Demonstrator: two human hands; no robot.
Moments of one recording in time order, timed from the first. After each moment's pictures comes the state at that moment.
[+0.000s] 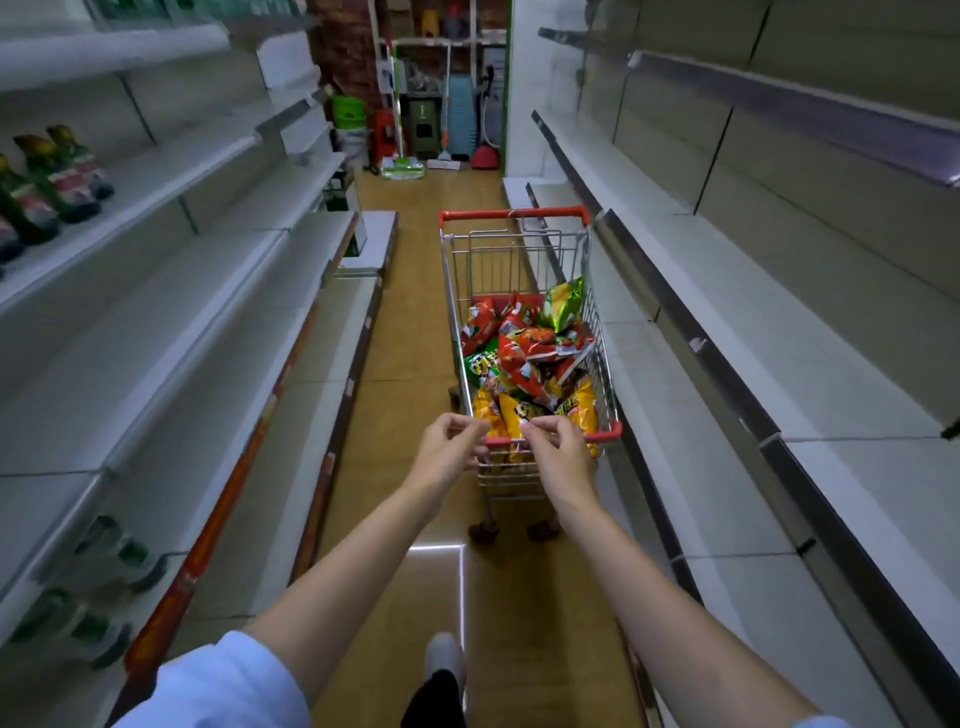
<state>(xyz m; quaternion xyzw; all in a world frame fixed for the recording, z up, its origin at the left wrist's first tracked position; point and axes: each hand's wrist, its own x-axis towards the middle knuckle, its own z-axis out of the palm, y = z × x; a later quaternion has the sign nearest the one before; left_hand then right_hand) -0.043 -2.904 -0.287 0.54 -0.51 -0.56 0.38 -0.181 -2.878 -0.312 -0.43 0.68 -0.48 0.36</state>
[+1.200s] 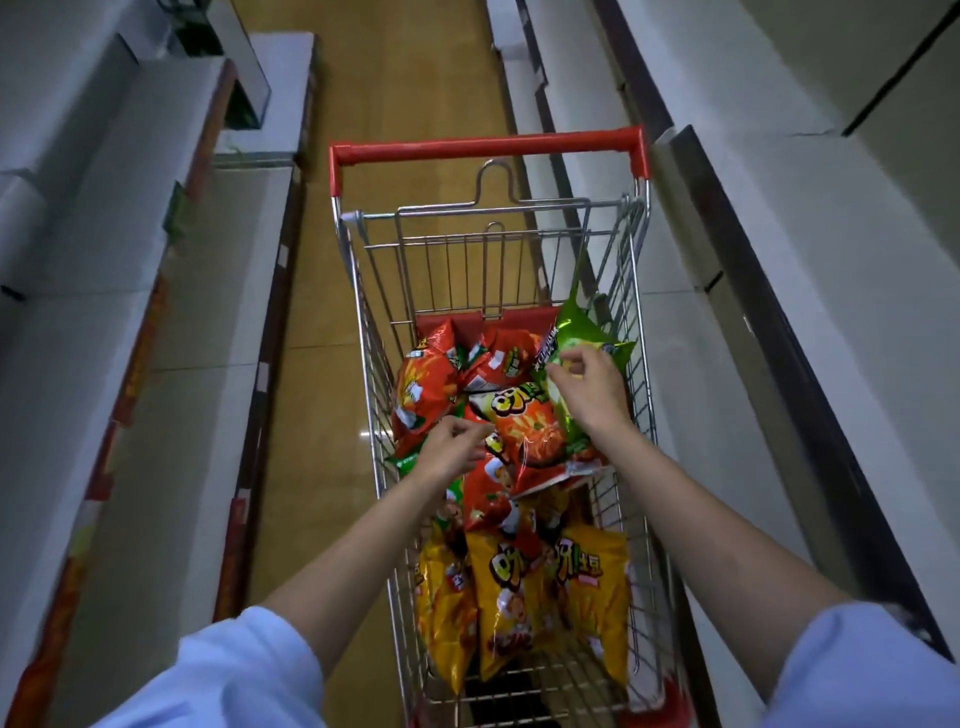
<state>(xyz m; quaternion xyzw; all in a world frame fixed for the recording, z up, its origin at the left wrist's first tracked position) -0.209 -3.439 -0.440 0.64 -0.42 -0.63 0.17 -0.381 -3.448 -0.405 -0.44 0.79 -0.28 0.33</state>
